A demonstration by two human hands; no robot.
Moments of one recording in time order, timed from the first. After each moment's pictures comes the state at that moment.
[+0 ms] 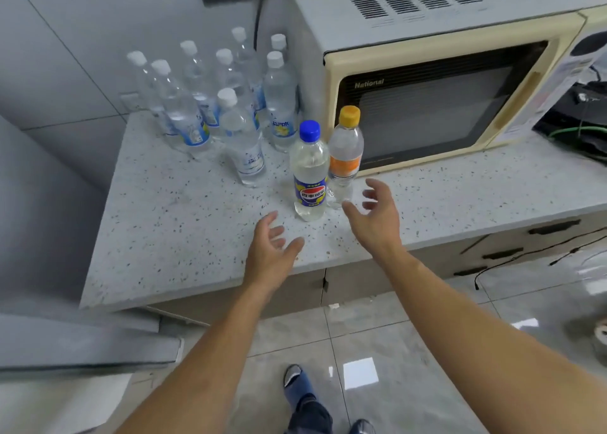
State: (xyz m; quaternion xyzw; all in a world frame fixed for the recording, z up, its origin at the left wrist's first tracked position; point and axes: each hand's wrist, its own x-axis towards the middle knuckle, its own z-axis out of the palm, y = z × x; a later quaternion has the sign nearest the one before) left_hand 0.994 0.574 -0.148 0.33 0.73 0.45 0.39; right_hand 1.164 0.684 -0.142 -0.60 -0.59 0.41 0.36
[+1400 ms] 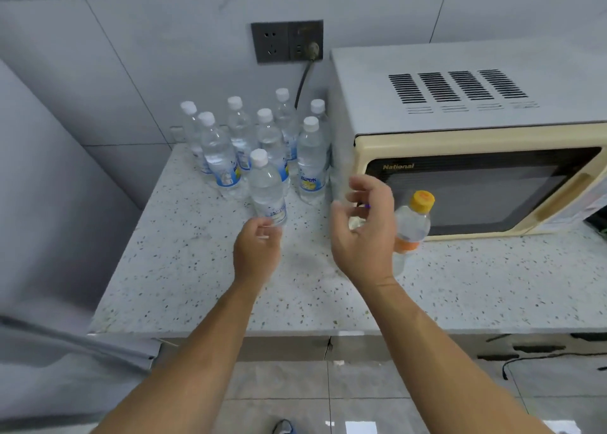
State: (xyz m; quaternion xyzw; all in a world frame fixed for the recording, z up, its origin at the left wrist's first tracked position) left_hand 0.938 0.665 -0.114 0.27 0.81 0.48 0.20; right_hand 1.097 0.720 -0.040 -0.35 -0.67 0.31 0.57
